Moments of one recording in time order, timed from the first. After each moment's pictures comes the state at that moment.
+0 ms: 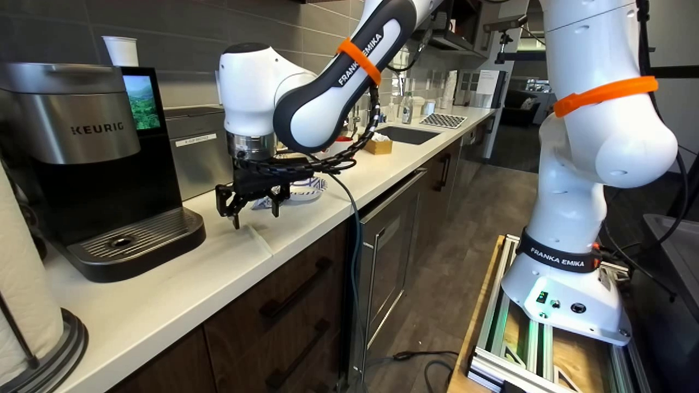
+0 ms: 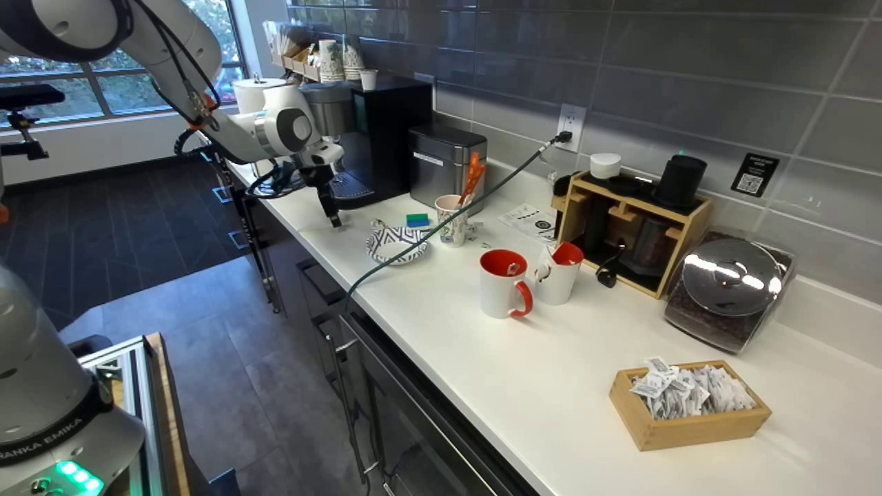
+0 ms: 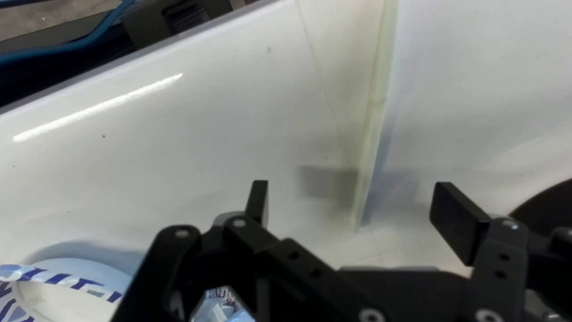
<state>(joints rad) 0.37 0.34 0.16 -2.05 -0.43 2.47 1.15</state>
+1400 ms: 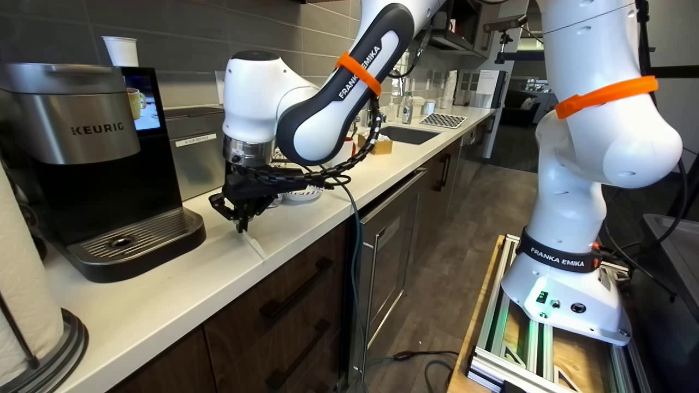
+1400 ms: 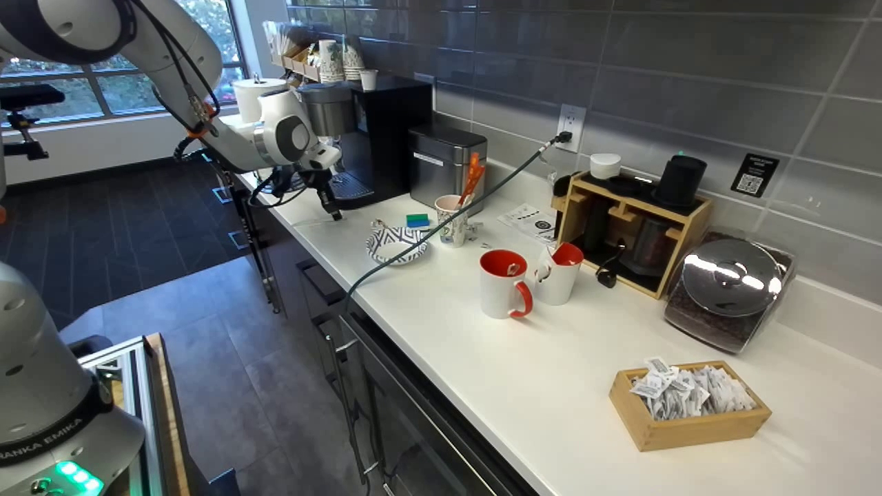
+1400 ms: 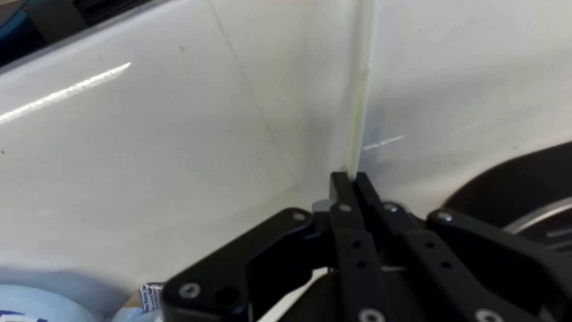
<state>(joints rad) 0.44 0.36 0.09 -2.07 -0.41 2.65 1.18</state>
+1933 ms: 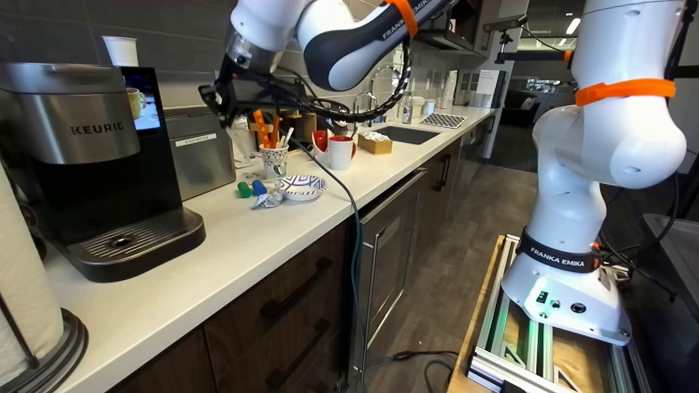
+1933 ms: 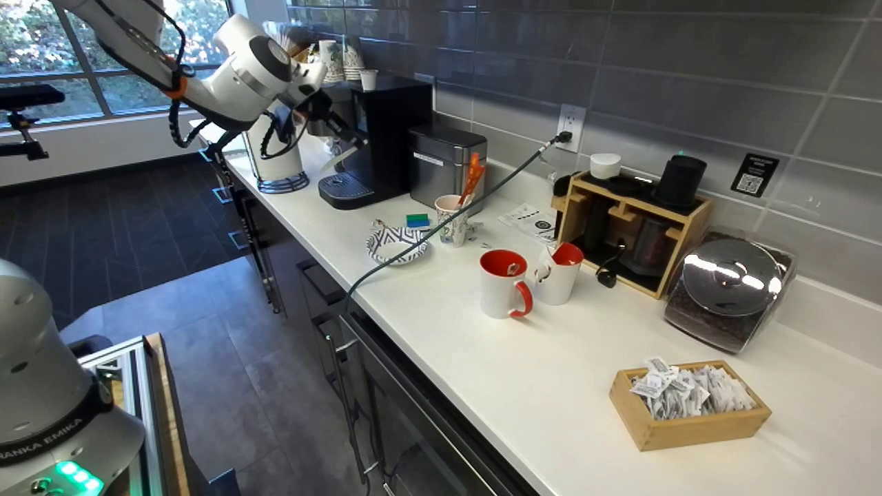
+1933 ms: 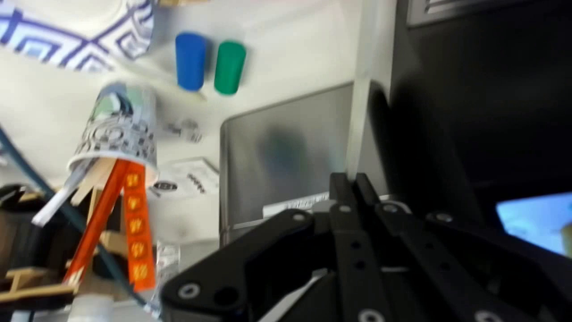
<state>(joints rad) 0.51 0.07 -0.05 -2.06 -0.90 2.64 1.39</state>
